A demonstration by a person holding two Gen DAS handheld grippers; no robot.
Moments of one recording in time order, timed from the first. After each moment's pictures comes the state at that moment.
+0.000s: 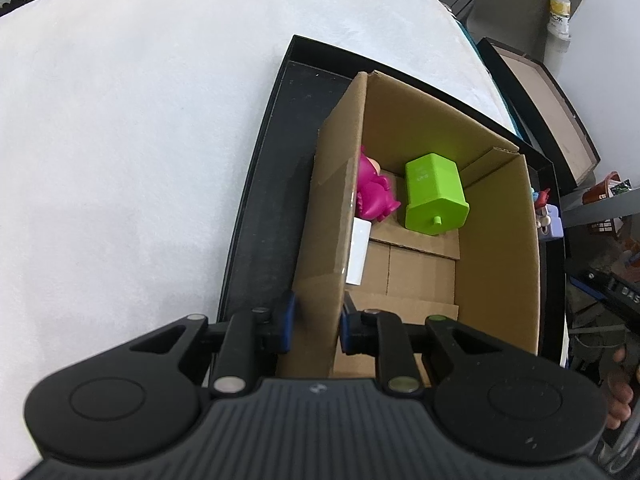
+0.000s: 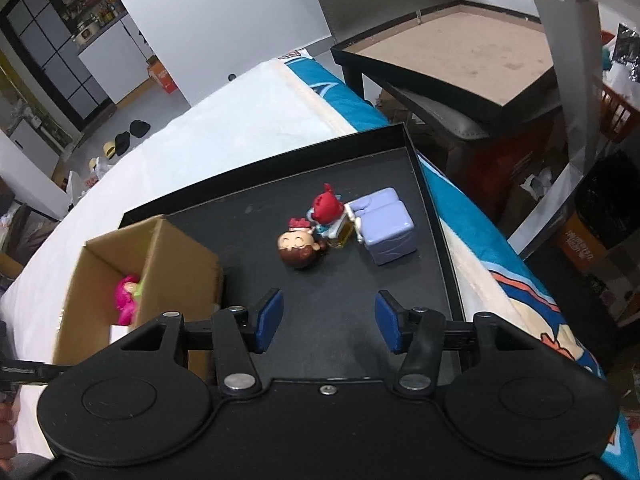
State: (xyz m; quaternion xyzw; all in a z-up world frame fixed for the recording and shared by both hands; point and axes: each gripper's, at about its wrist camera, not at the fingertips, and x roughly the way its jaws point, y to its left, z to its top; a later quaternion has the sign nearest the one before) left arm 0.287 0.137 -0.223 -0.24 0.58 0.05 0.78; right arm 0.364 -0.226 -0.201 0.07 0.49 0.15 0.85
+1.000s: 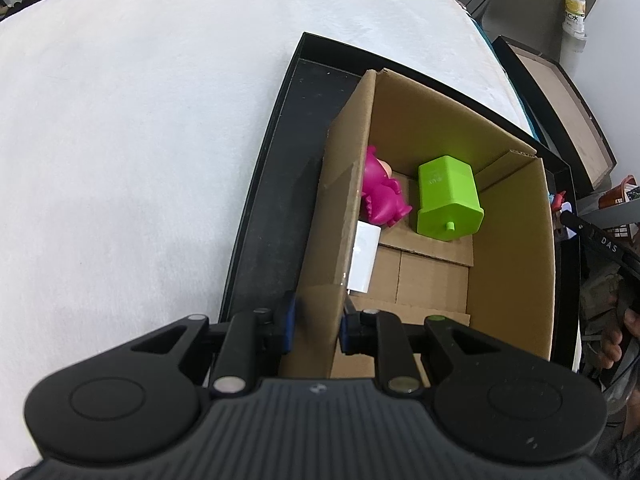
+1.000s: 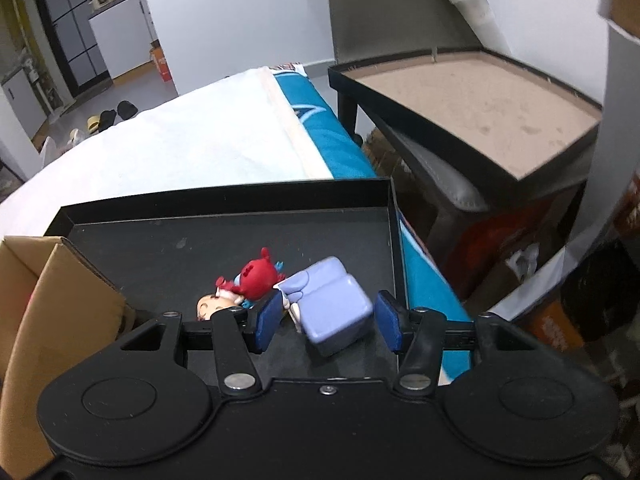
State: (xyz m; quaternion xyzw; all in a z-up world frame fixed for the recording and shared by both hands) left arm 0.294 0.131 -0.228 -0.24 0.59 0.08 0.77; right arm 0.423 -0.215 -0.232 -0.03 0.44 0.16 0.89
